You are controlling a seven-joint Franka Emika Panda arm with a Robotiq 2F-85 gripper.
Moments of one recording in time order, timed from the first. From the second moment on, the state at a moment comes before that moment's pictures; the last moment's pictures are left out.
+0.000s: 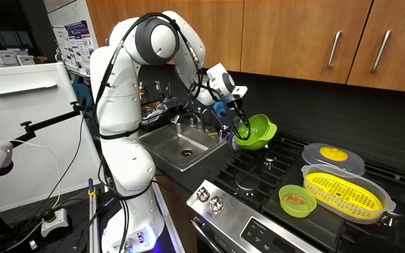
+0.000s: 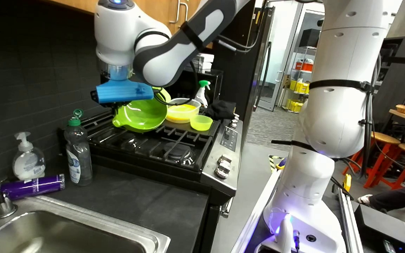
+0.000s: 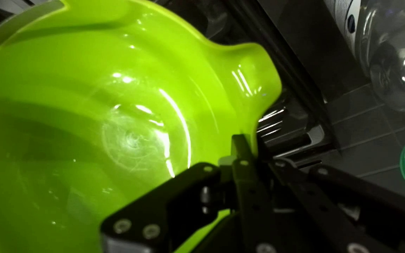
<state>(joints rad) 0.14 0.09 0.17 -2.20 -0.78 2.54 1.33</state>
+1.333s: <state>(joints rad) 0.14 0.10 0.17 -2.20 -0.78 2.54 1.32</state>
